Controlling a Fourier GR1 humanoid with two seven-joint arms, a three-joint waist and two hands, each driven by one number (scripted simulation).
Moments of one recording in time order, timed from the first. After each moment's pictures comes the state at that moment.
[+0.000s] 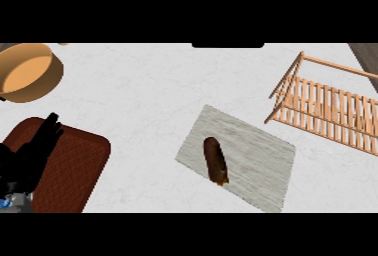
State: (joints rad) left arm 0.00 0.30 0.17 -1.42 0.08 -0.08 0.11; right arm -0.56 -0.84 -0.39 -1.54 0.48 0.32 0.56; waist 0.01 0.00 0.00
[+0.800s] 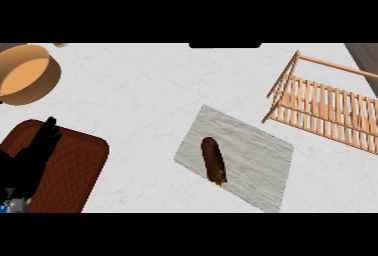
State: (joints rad) left arm 0.03 0.28 0.19 -1.45 0.06 -0.08 0.12; right arm -0.62 -0.81 -0.67 -1.52 0.15 0.35 0.65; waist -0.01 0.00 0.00
